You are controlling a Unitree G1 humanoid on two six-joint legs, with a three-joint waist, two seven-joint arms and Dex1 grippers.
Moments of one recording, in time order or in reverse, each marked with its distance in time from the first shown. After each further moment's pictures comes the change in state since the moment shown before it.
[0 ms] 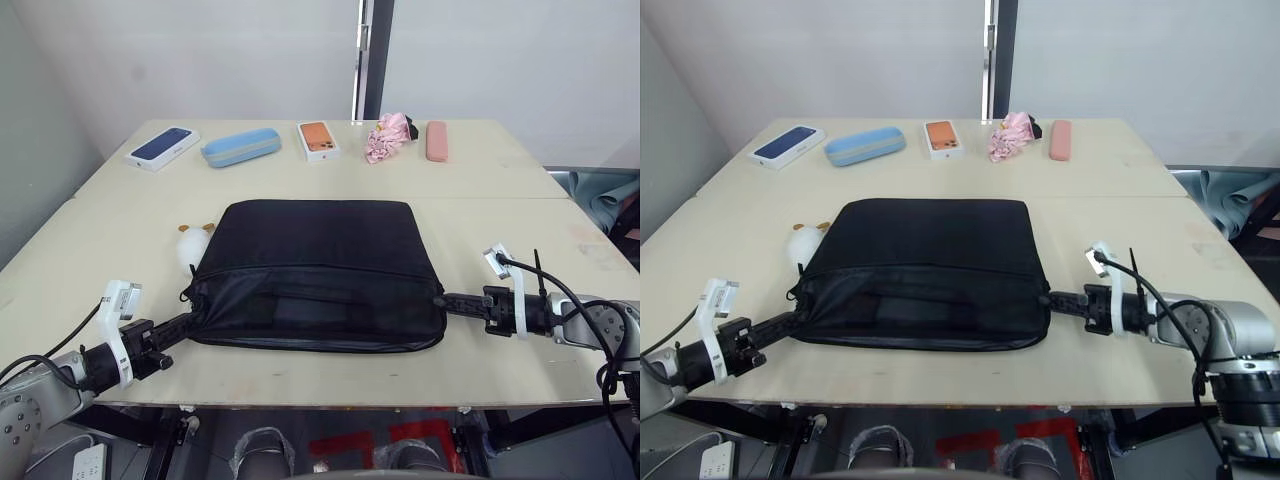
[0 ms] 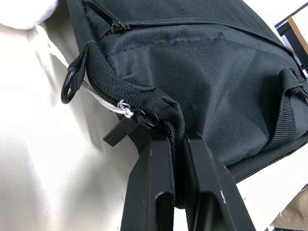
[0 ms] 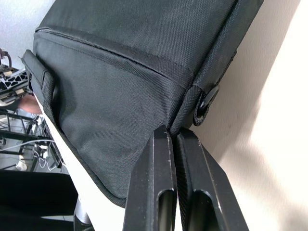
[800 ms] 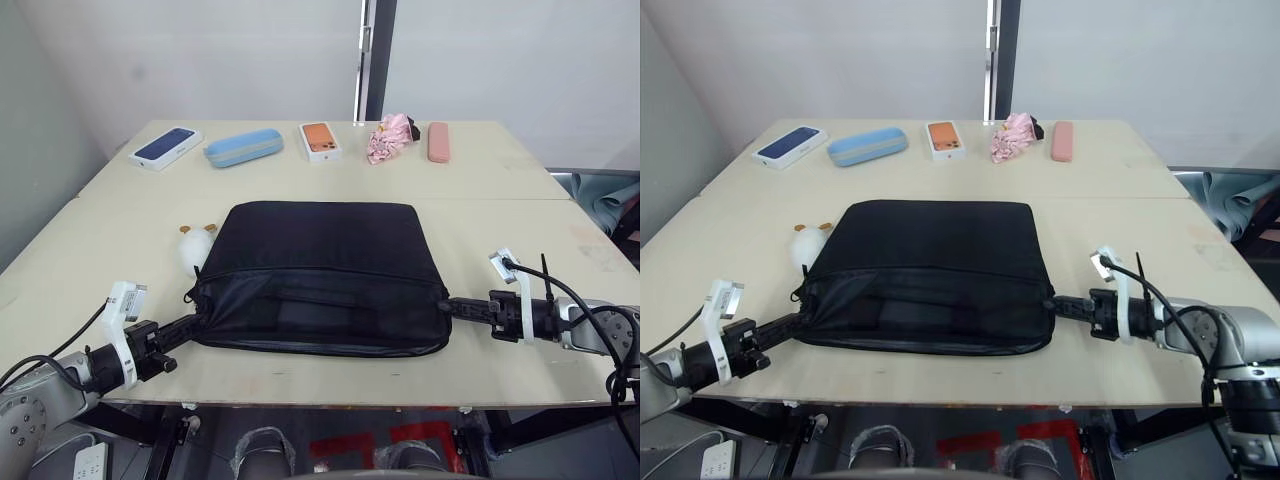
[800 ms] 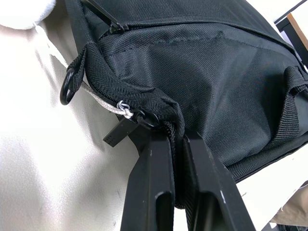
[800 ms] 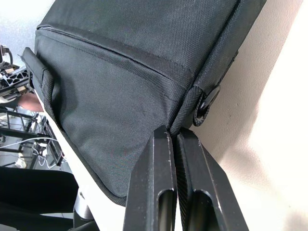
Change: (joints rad) left arm 0.003 0.009 -0.040 0.006 0.007 -0.042 0.000; right arm 0.018 0.000 -0.004 0.011 -0.010 -0.032 0.013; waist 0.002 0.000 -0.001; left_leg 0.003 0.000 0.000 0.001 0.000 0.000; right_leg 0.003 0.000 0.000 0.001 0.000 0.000
